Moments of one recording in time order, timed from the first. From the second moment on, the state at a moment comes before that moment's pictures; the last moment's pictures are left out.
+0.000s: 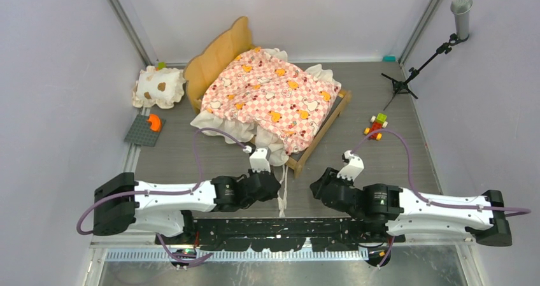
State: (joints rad) left arm -1.31 1.22 0.66 -0.18 -0.51 -1.02; right arm 1.38 0.72 0.56 -0.78 0.69 1.41
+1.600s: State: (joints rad) left arm -1.28 1.20 0.54 0.04 -0.61 -0.90; right arm 1.38 0.63 0.52 -0.78 0.66 1.26
